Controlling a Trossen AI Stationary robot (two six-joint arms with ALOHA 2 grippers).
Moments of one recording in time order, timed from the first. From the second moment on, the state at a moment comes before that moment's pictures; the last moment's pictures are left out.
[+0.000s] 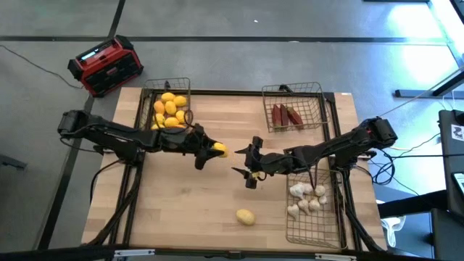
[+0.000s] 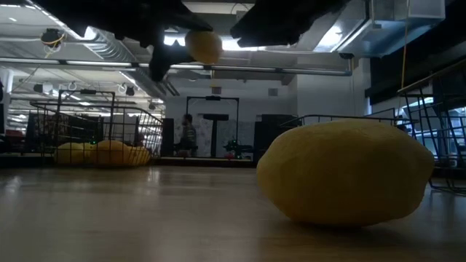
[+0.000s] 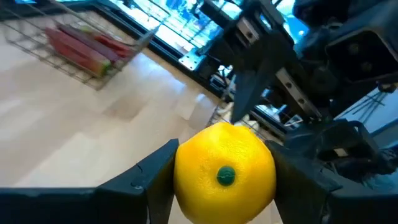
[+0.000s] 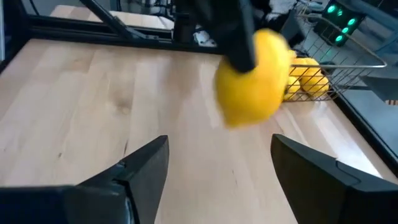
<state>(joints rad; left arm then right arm) -0.04 1.23 0.59 0.40 -0.11 -0.62 0.28 1.58 1.05 0.07 0.45 0.03</state>
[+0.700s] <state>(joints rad) 0.18 0.75 0.59 -0.06 -0.32 -0.44 0.28 1.59 1.05 0.04 0.39 0.07</state>
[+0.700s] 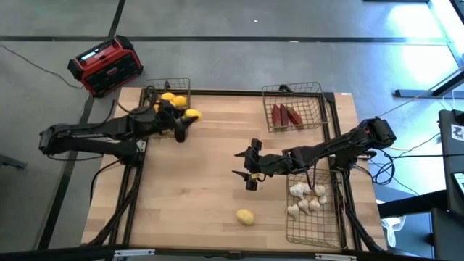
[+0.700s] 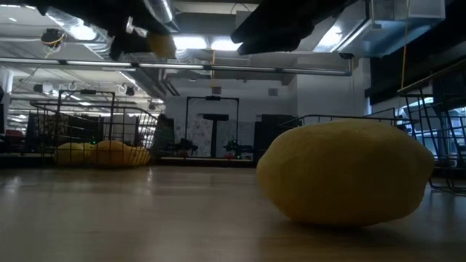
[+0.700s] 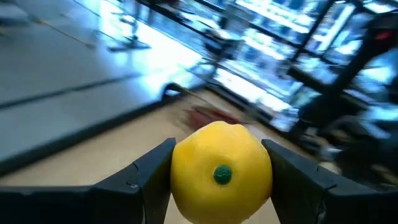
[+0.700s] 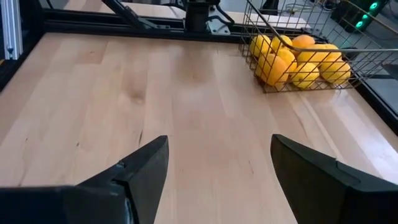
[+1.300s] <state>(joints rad) 0.49 0.77 0.59 -0.30 -0.47 -0.34 0.28 1.59 1.05 0.04 0.41 0.07</state>
